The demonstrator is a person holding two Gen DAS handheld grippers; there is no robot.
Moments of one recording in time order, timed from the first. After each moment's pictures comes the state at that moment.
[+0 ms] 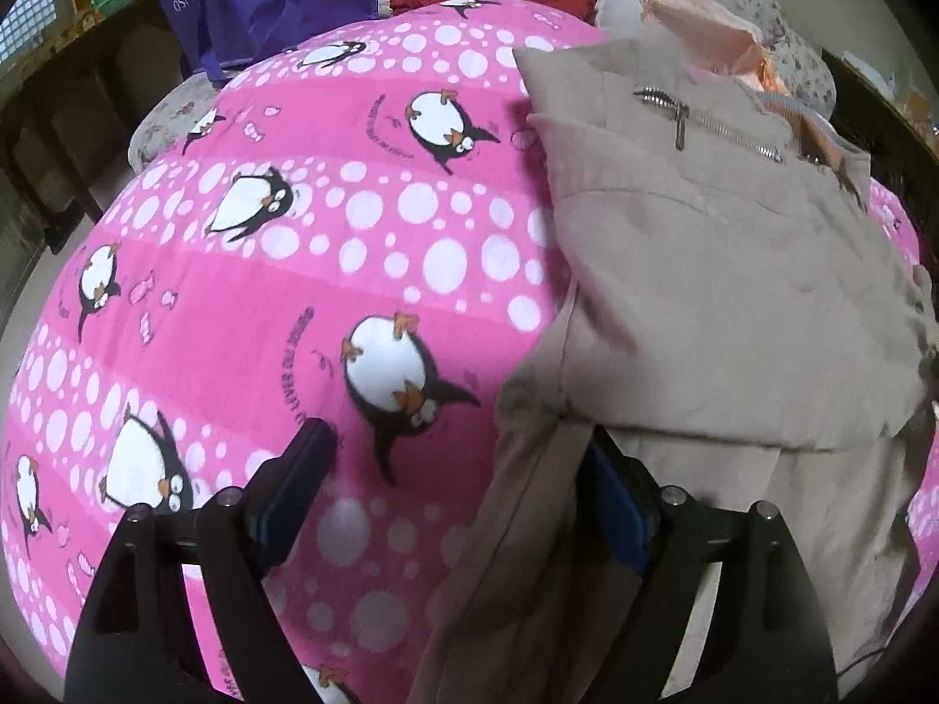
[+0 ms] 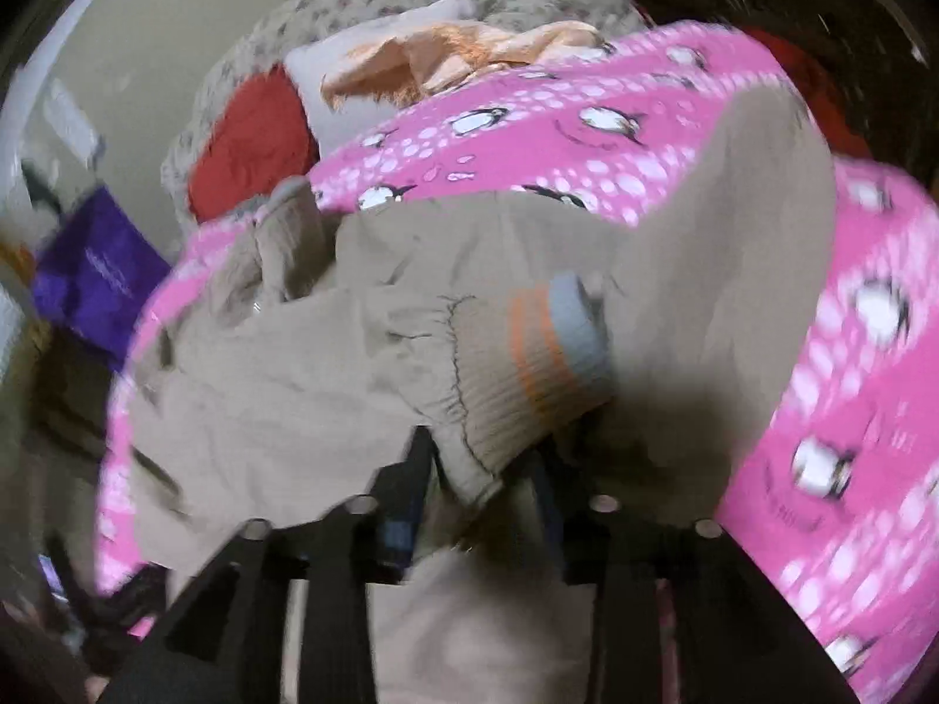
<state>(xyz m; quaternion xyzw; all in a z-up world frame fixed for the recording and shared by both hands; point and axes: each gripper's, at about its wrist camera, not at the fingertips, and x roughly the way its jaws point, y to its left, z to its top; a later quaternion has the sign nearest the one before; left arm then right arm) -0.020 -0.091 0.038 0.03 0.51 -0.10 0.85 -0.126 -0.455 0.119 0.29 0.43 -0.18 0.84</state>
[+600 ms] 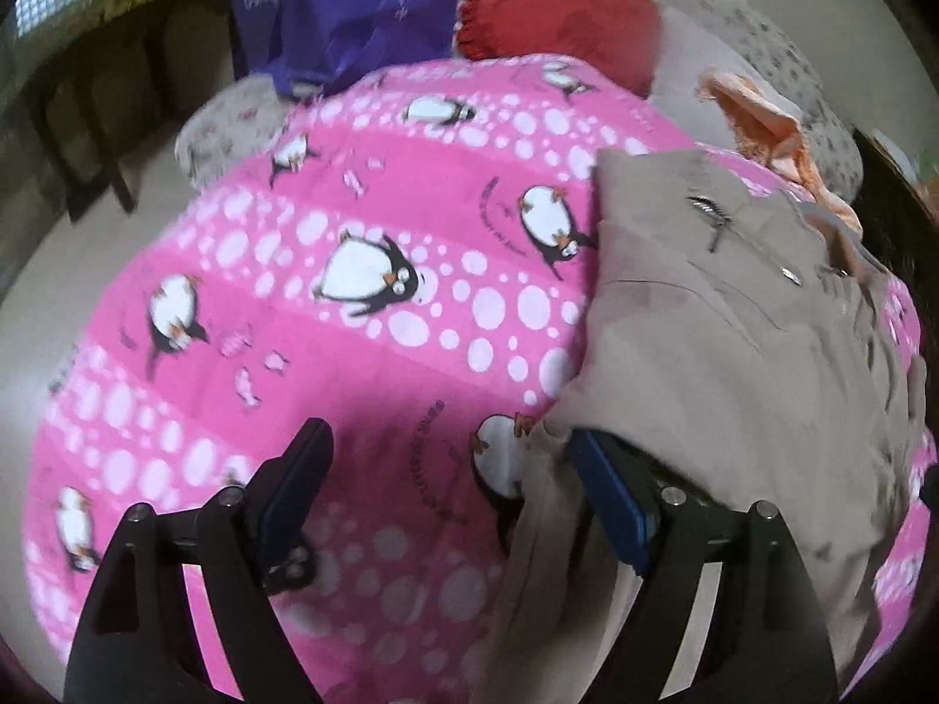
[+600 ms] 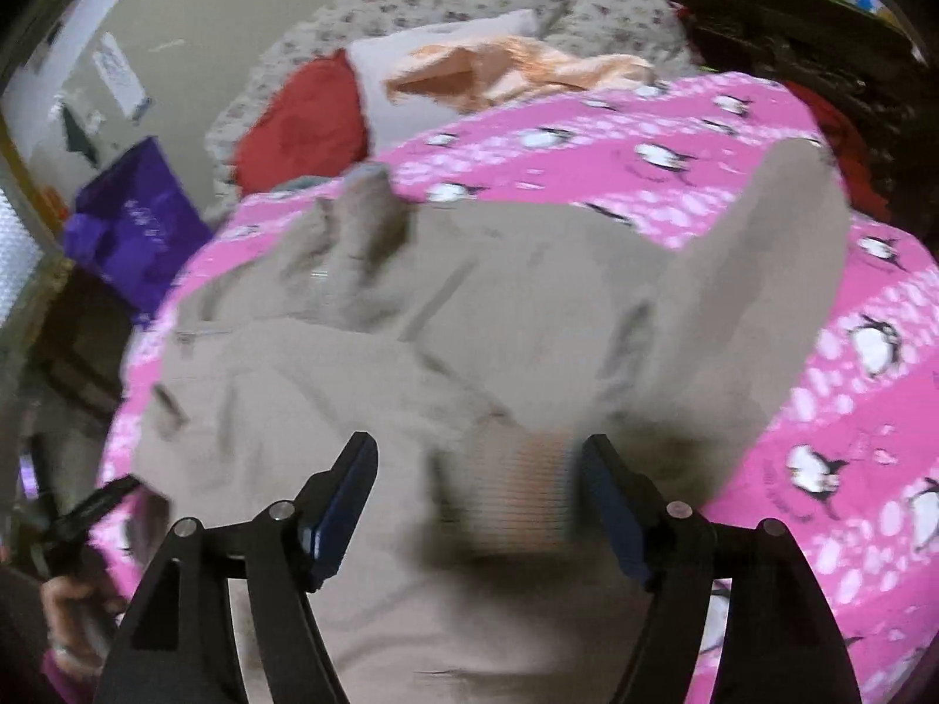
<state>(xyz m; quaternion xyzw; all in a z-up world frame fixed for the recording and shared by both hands) 0.004 -0.031 0.071 -0.02 0.48 -0.07 0.87 -0.136 -0.423 0.143 0.21 0.45 -0.15 0.86</state>
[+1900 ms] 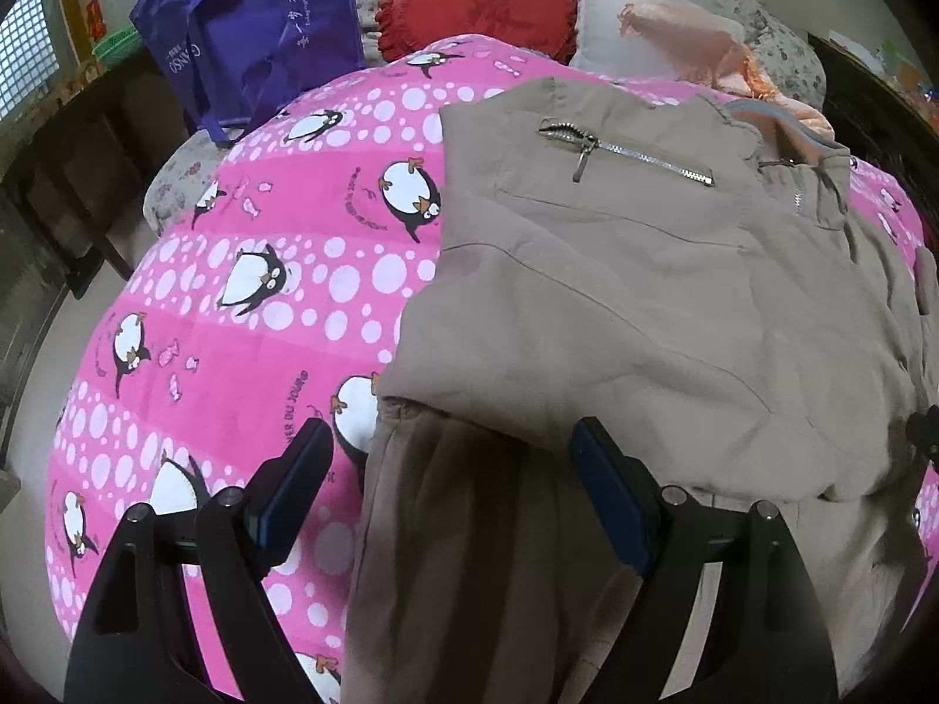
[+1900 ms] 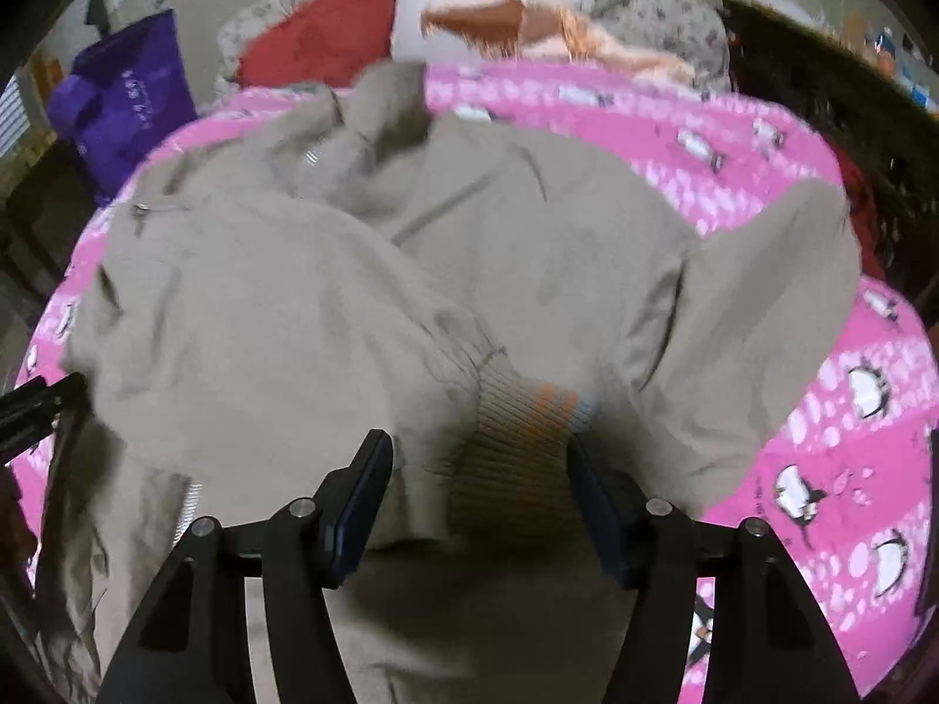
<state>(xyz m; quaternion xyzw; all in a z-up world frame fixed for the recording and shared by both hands) -0.022 -0.112 0.064 0.08 0.48 -0.09 0.87 -0.123 -0.386 0.114 0.08 0.50 -0.14 0.85</state>
